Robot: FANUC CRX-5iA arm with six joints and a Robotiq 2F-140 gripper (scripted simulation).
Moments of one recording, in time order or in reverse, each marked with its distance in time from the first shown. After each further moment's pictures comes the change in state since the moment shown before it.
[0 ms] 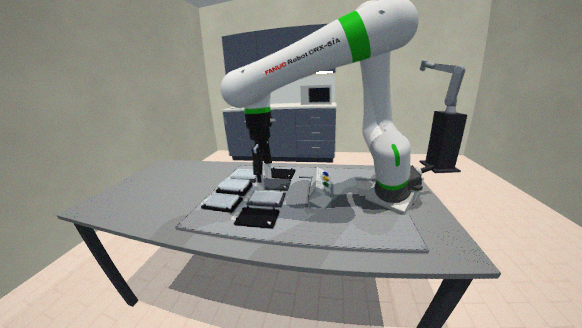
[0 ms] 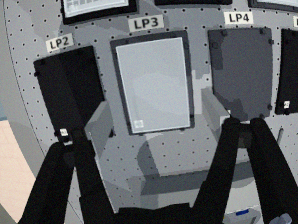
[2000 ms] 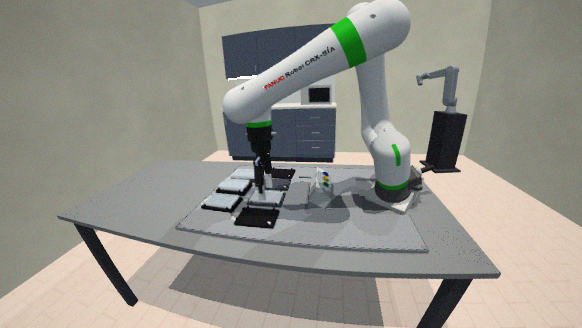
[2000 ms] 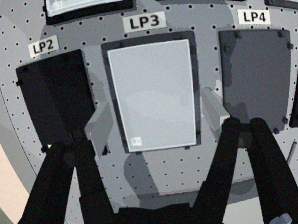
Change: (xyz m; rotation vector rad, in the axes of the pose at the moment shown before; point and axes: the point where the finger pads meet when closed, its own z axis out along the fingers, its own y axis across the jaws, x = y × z) arm 0.000 0.000 0.047 0.000 0.000 0.000
